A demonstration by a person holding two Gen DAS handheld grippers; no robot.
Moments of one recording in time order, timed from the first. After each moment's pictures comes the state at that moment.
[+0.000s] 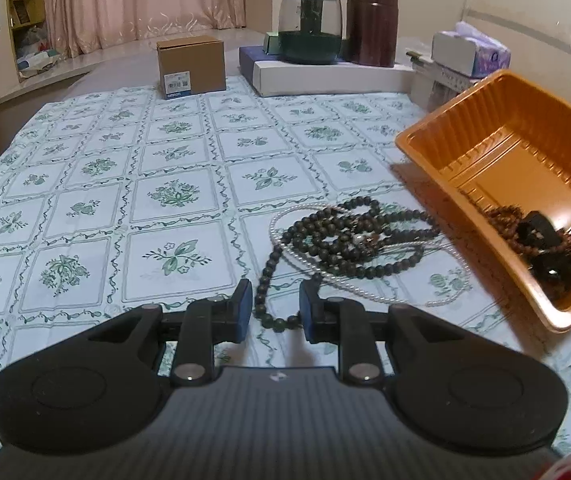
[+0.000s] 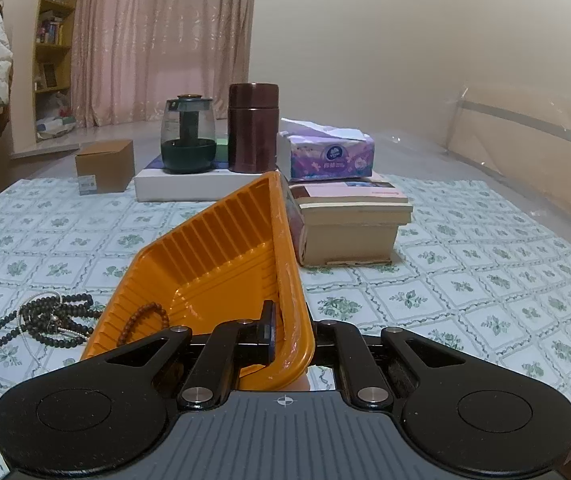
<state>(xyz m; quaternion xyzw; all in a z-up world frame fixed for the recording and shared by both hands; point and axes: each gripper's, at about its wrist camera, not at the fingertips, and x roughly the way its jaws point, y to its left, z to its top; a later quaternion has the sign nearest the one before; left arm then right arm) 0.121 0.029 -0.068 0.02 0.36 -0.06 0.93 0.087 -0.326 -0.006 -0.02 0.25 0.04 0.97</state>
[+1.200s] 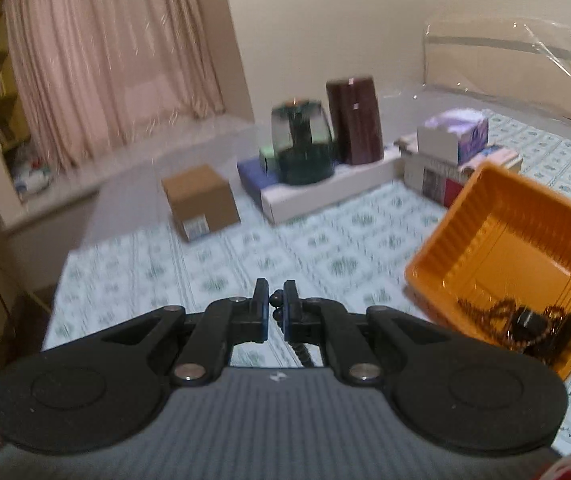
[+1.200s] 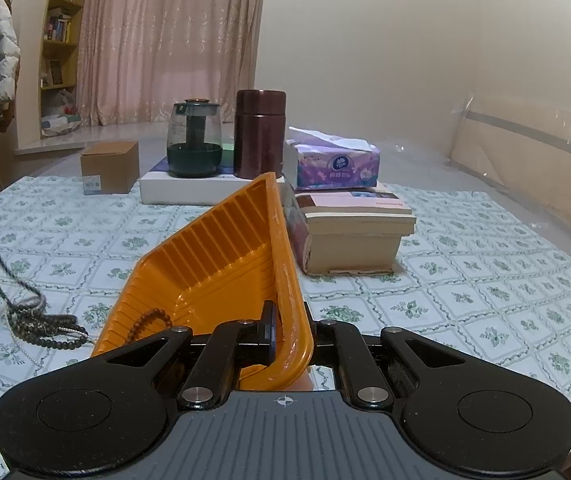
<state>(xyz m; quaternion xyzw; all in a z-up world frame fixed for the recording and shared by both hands) 0.148 0.044 0.085 0.13 0.25 -0.09 0.95 0.086 -0.321 -0.001 -0.03 0.24 0.04 0.97</state>
